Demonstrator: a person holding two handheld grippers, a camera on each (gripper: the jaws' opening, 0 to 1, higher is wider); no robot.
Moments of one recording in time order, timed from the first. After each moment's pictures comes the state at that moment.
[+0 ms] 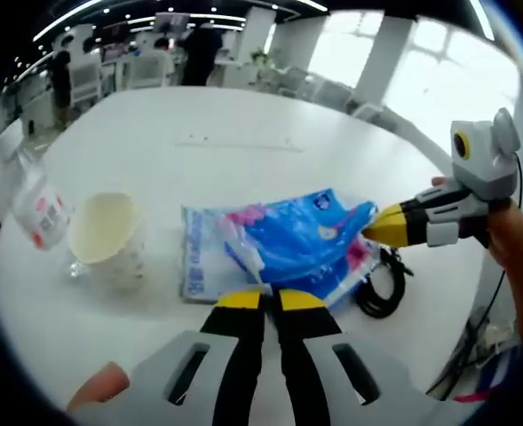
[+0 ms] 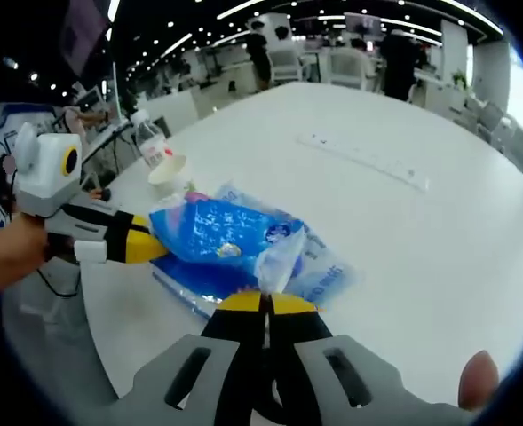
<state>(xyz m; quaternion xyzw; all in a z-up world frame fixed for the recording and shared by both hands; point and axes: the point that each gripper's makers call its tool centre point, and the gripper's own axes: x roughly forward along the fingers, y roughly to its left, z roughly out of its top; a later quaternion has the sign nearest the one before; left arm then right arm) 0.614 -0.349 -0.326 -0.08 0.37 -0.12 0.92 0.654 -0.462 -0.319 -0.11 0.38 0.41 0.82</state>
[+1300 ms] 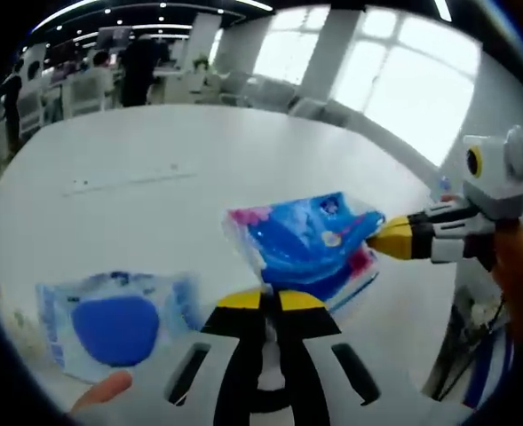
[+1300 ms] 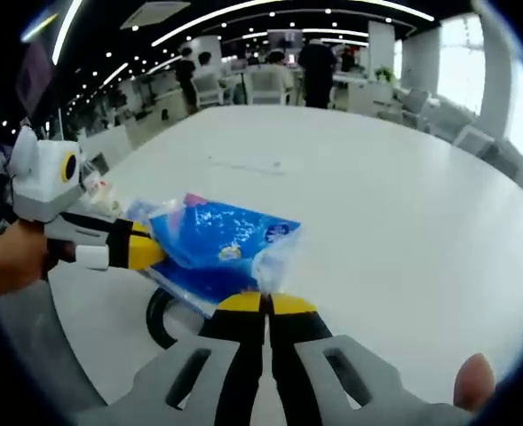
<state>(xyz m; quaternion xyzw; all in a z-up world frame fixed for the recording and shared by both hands) 0.676 -0.532 -0.309 -0.07 0.35 -0.24 0.90 0.683 -0.651 -0.294 -0.08 0.36 0.27 0.89</state>
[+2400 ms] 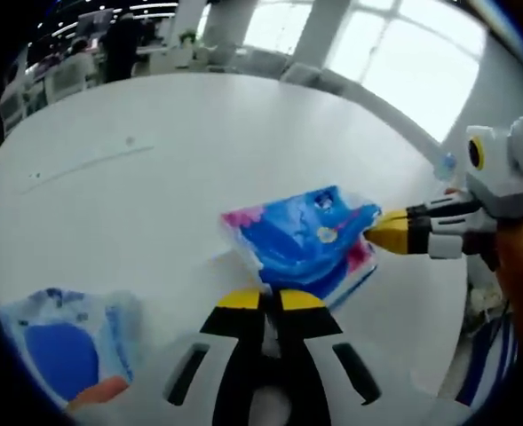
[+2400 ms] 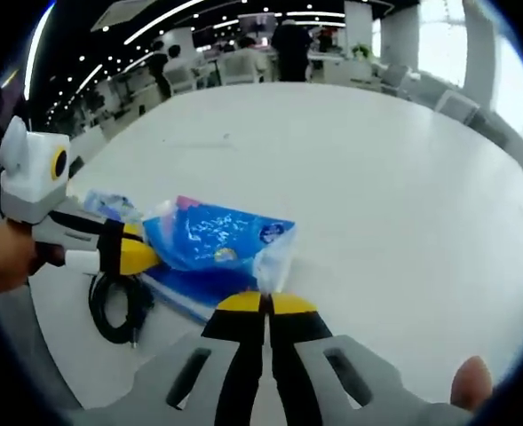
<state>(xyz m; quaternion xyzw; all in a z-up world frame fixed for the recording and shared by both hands) 0.708 -0.583 -0.372 -0.05 0.41 -0.25 0.87 0.720 -0.696 -0.360 -0.06 0.40 0.23 0.88</state>
